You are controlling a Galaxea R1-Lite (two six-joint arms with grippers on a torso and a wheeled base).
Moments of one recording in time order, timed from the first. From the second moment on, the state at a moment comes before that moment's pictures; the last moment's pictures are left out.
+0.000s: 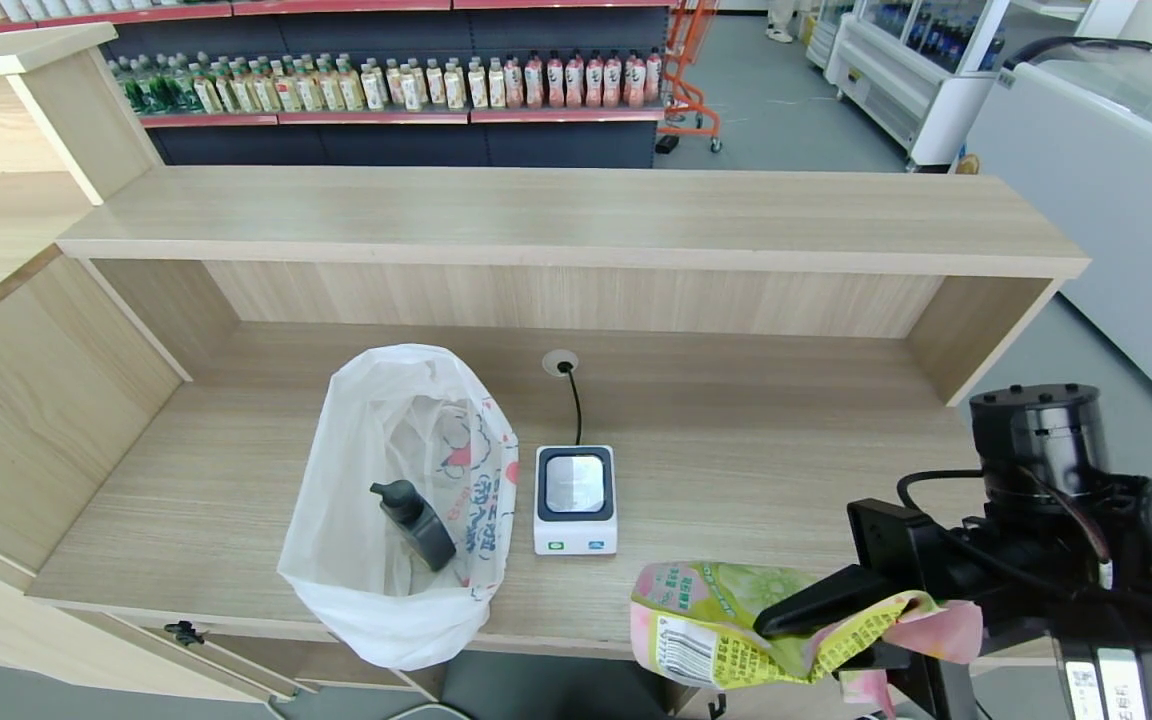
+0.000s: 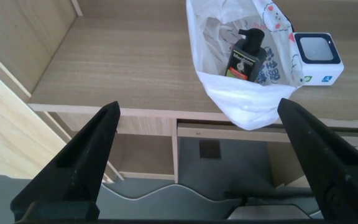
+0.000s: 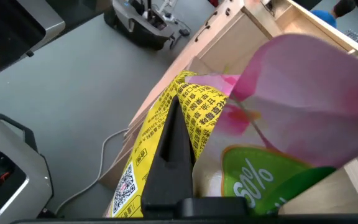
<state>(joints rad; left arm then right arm) 0.00 0.00 0.00 0.00 -0.02 0.00 0.41 1.64 -0.57 -0.57 1.31 -1.52</state>
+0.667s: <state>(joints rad) 0.00 0.00 0.00 0.00 -0.02 0.00 0.43 1.72 -0.63 -0.57 1.30 -1.53</state>
